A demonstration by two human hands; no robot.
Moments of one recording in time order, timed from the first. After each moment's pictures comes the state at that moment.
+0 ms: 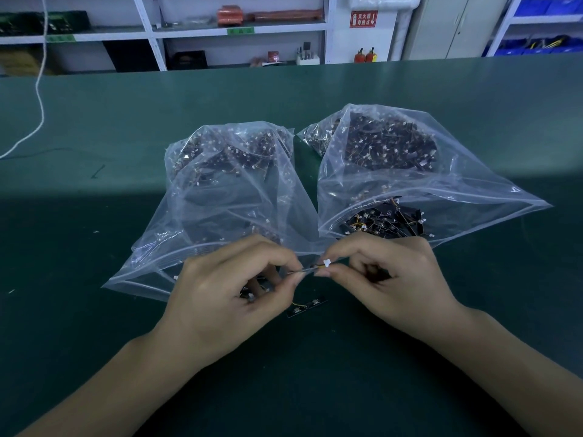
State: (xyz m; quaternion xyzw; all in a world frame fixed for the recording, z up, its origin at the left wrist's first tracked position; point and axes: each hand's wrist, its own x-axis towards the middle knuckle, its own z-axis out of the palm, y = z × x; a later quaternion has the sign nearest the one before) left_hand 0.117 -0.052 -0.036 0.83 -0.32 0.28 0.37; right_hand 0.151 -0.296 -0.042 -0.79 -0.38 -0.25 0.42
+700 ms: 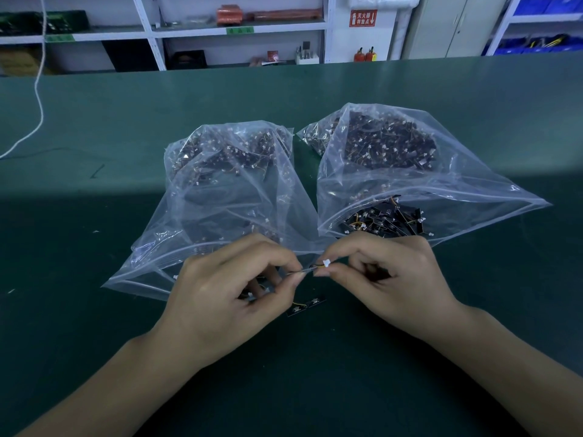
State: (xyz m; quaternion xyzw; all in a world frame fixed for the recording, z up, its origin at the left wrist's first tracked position) left_hand 0.118 -0.052 -0.037 0.82 -0.33 0.28 0.37; right_hand 0.151 -0.297 -0.042 -0.78 -0.39 -0.25 0.42
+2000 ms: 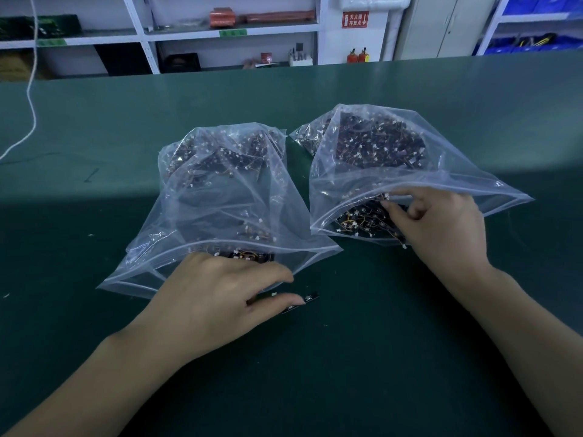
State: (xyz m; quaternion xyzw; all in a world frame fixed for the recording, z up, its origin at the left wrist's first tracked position) left_hand 0.118 -0.045 -0.023 0.89 -0.36 0.23 0.14; right_hand 0.199 -0.362 -0.045 -0.91 -0.08 -0.31 0.26
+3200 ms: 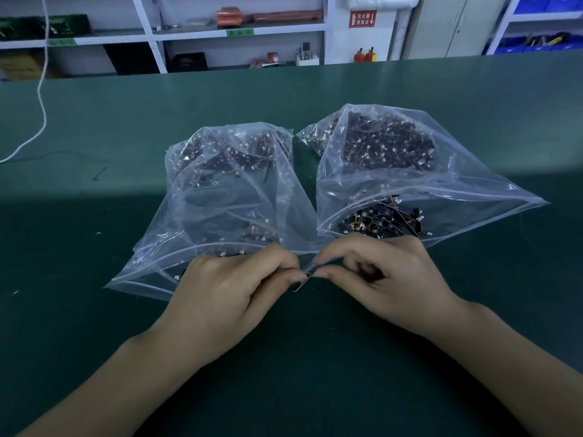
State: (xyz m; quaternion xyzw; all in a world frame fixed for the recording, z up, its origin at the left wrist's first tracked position) left_hand 0.115 -0.052 -0.028 0.87 -0.31 0.27 0.26; right_hand 0.153 -0.299 -0.042 -0.81 -0.39 -0.24 0.38
